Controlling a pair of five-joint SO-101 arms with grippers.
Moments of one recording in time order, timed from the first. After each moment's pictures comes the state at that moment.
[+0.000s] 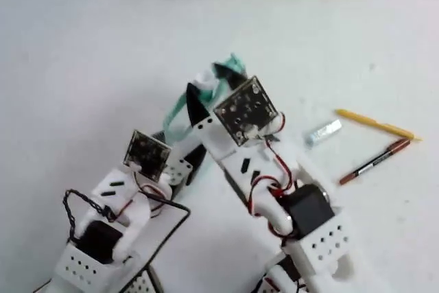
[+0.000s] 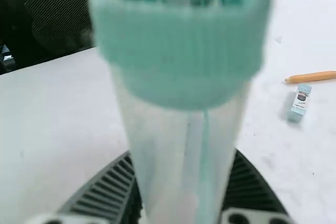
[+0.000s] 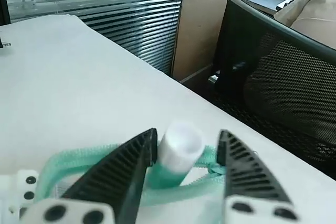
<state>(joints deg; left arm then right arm) 22.1 -90.6 83.9 37.8 -2.8 -36.6 -57.4 40.9 36.8 13.9</state>
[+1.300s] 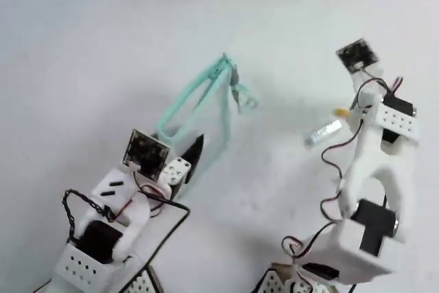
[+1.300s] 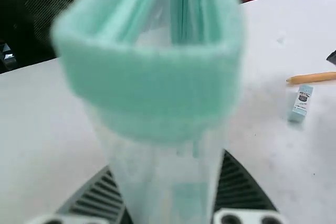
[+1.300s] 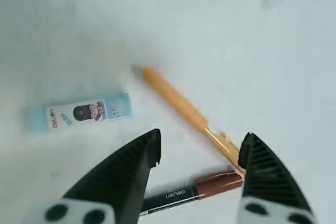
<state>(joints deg) 21.8 -90.6 83.9 37.8 -2.7 21.4 3.7 18.7 47.4 53.2</state>
